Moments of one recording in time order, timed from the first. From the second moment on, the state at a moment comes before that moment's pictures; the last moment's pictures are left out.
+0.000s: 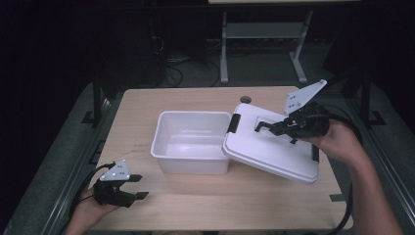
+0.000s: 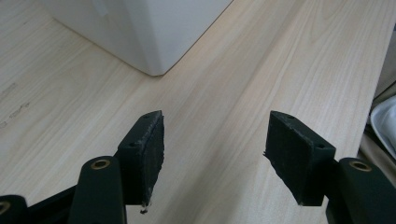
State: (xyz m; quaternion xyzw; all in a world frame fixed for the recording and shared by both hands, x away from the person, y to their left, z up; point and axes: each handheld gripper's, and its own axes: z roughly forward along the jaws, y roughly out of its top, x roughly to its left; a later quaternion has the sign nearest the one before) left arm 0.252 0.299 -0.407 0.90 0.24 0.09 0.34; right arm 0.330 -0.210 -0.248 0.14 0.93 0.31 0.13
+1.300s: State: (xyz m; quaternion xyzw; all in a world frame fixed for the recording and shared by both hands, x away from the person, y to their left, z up) left arm 0.252 0.299 -0.407 0.90 0.24 0.09 0.34; right arm 0.361 -0.123 -0.235 0.08 0.94 0.32 0.11
